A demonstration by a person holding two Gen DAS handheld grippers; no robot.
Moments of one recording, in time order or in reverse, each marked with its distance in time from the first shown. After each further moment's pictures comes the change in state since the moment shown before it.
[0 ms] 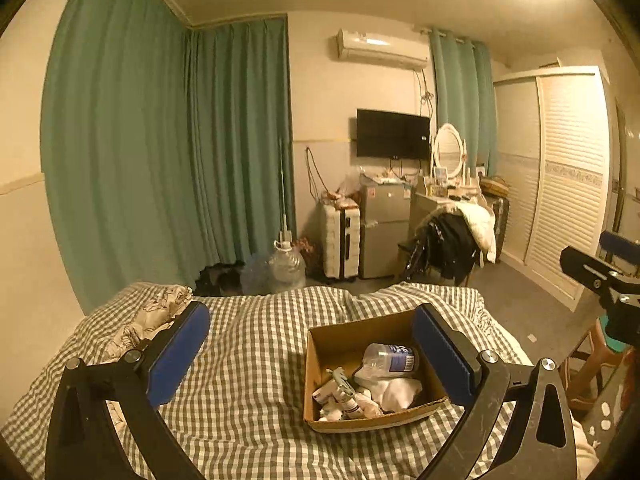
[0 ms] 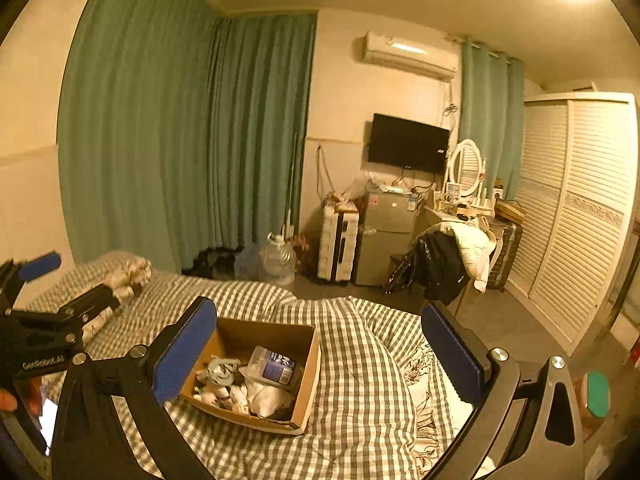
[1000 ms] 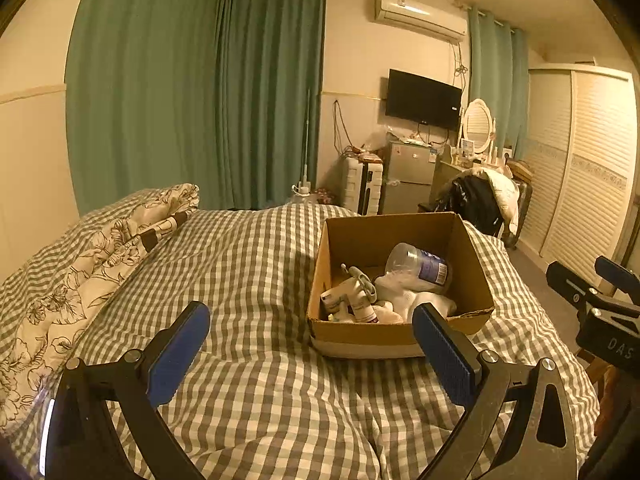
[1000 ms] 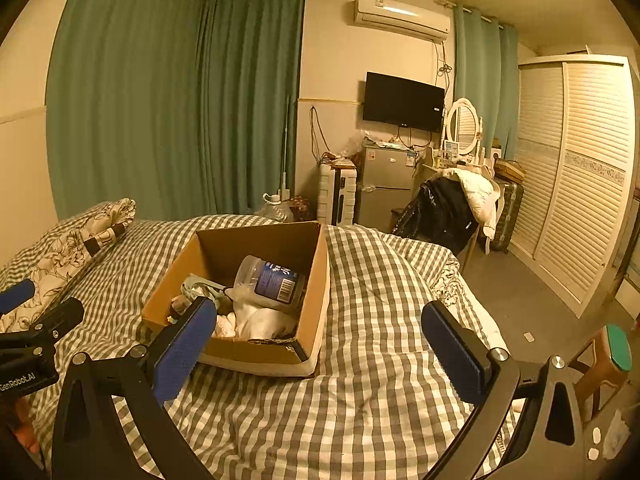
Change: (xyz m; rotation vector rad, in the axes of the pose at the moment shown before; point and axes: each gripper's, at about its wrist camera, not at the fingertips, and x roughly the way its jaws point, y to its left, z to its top) left arm 0.046 0.002 -0.146 -0.113 0.133 0.061; right arm 0.077 0.017 -0.148 0.009 0.106 -0.001
